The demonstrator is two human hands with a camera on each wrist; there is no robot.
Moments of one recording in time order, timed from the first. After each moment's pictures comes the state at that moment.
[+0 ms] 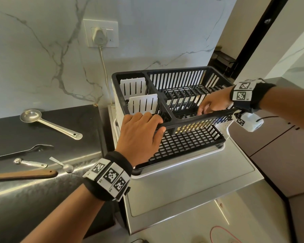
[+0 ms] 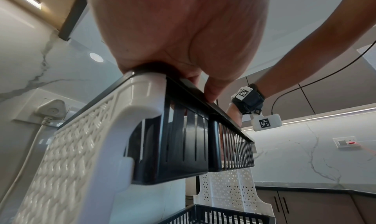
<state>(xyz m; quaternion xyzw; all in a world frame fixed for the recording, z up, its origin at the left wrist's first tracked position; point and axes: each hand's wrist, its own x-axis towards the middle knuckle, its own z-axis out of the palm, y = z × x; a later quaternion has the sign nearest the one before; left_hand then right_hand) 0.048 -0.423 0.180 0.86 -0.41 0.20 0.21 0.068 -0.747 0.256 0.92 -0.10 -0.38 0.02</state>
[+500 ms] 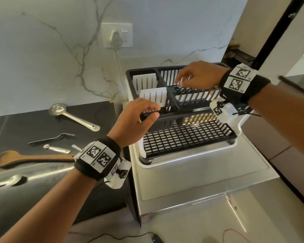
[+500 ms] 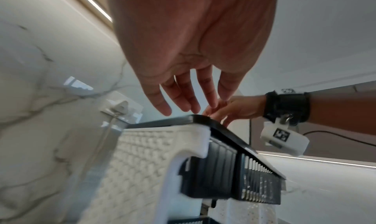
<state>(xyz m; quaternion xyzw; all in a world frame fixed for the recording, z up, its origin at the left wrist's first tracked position) 0.050 -0.378 0.208 0.81 -0.41 0.07 0.41 0.063 -0.642 0.312 1.00 0.06 -0.05 -0.06</state>
